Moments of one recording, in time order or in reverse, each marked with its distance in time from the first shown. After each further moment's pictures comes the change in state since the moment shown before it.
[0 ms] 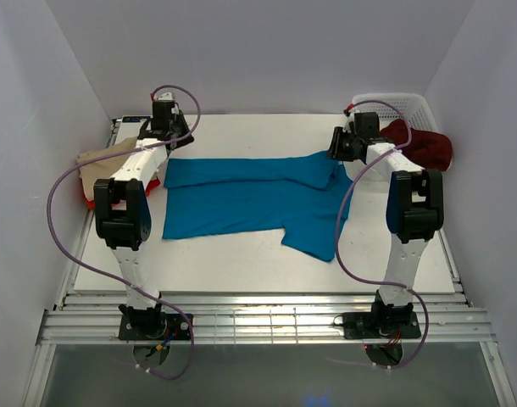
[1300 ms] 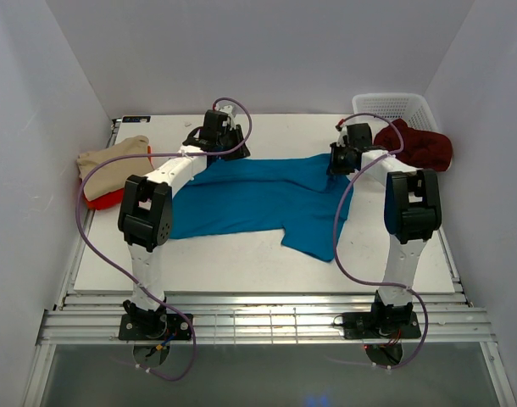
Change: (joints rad) left arm -0.293 0.043 -0.010 0.028 0.212 -0.045; right arm 0.033 0.018 -0.100 -0.044 0.037 -0.062
